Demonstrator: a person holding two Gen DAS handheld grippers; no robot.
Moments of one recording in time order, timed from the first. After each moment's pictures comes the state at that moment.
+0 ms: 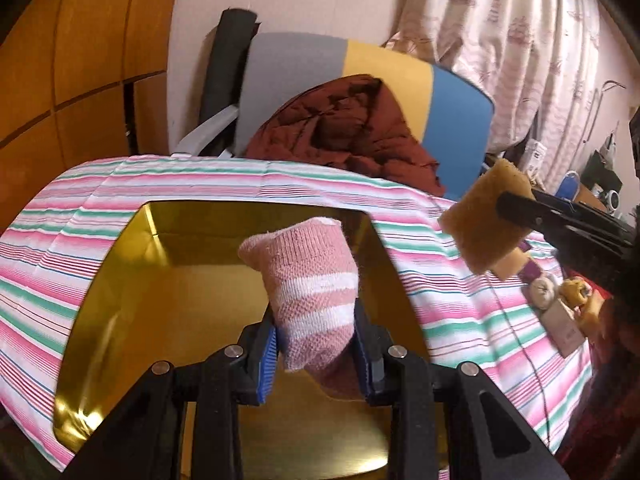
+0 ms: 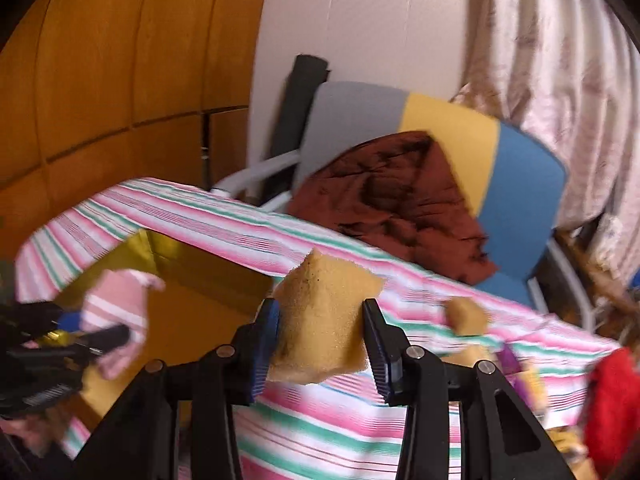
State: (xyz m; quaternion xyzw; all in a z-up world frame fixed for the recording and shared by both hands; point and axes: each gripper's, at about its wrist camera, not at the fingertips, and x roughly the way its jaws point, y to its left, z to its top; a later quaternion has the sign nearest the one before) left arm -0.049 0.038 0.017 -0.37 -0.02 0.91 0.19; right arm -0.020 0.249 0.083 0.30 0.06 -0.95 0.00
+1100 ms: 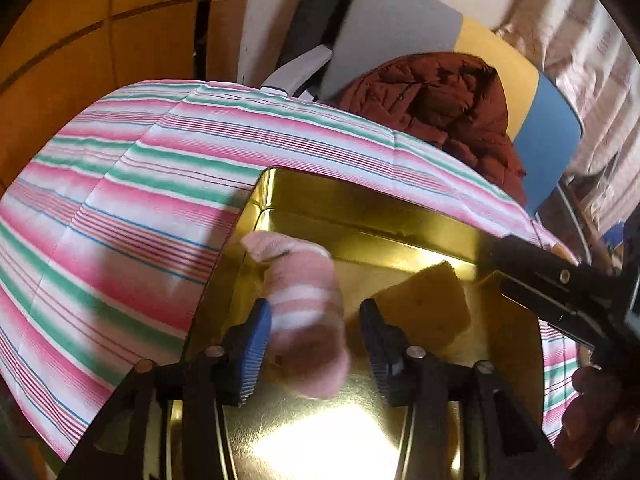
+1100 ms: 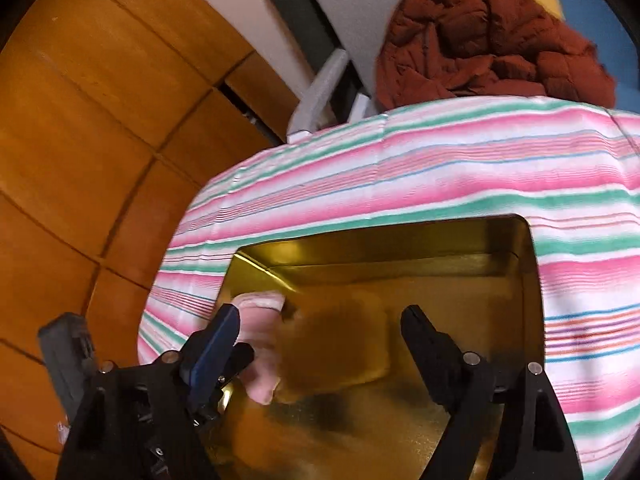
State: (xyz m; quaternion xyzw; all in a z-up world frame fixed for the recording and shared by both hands) left arm -0.156 -0.058 -0.016 -0.48 -0.08 0.87 0.09; right arm -0.159 0.163 0.005 0.44 -0.24 -0.86 0.12
